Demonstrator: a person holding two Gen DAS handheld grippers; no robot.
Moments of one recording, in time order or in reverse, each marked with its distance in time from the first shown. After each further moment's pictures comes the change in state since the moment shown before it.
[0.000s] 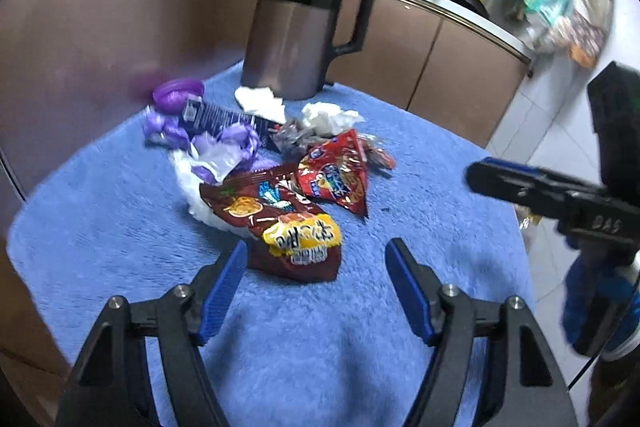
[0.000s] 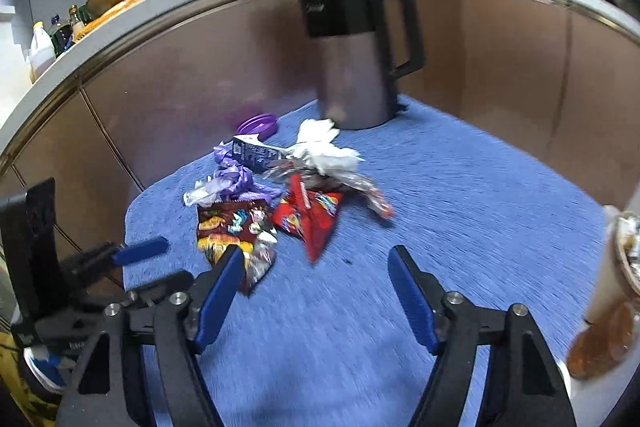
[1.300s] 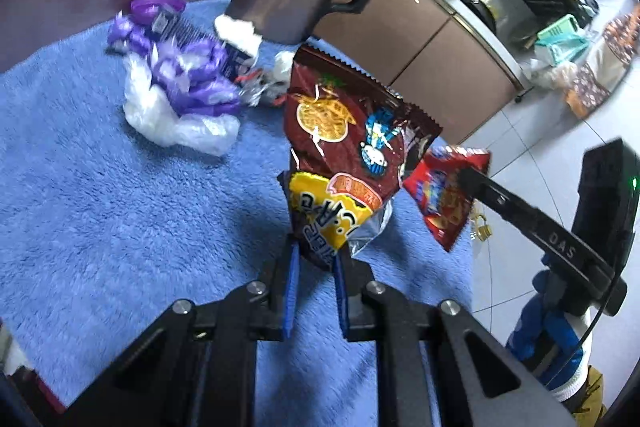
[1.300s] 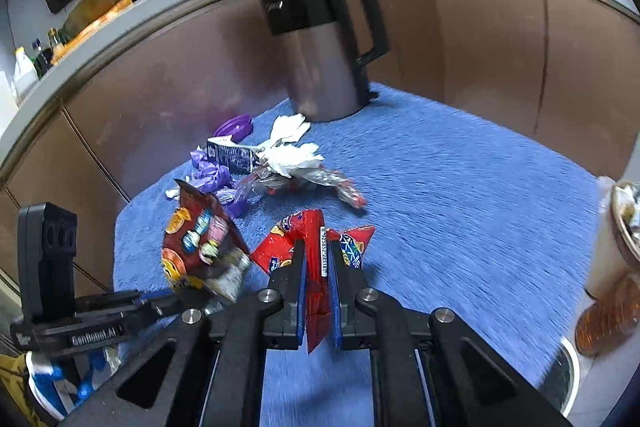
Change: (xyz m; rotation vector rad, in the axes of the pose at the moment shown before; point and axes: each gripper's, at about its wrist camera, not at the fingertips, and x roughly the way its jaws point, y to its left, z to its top) left arm 0.010 -0.018 -0.016 -0.199 0.128 -0.171; right arm -0.025 -0.035 -0.016 0.096 -0.039 -0.051
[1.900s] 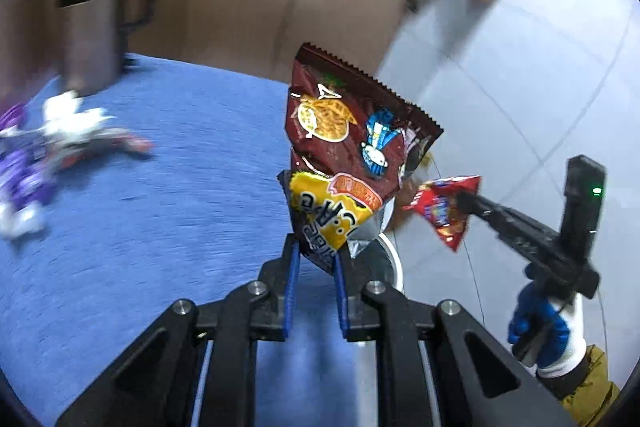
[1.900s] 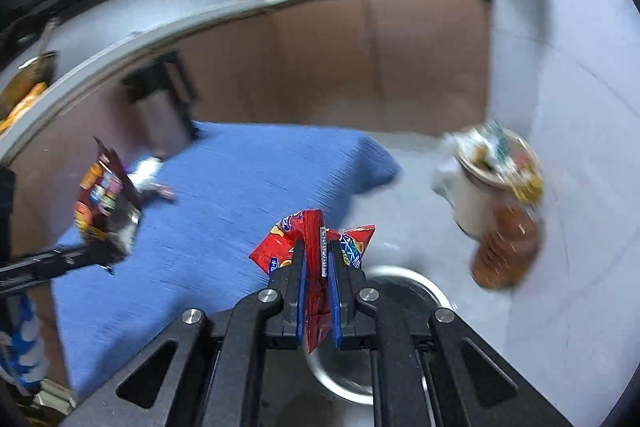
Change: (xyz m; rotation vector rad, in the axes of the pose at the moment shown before) left arm 0.042 -0.199 -0.041 0.432 0.129 -0.120; right arm -0.155 -0.153 -0.107 0.262 -0.119 -0.354
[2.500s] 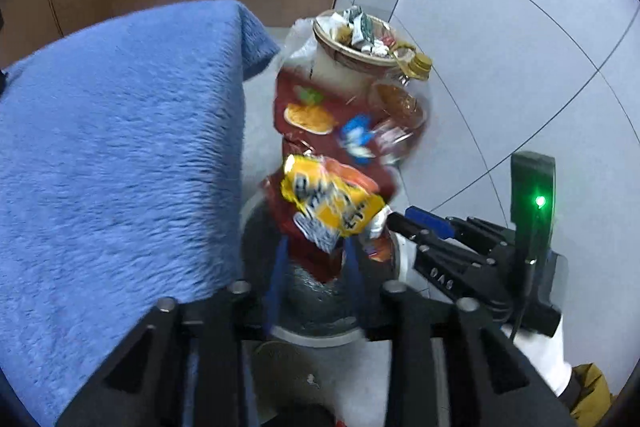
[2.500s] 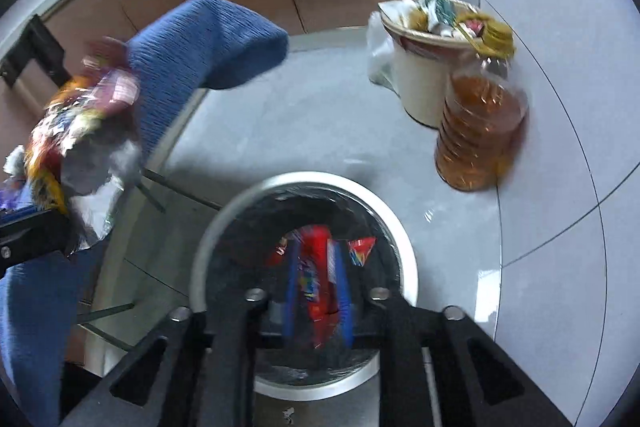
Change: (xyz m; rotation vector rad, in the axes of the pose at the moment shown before) left arm 0.188 -0.096 0.007 0.155 0.264 0.045; right arm 0.131 -0.119 -0.075 0.196 0.256 -0.116
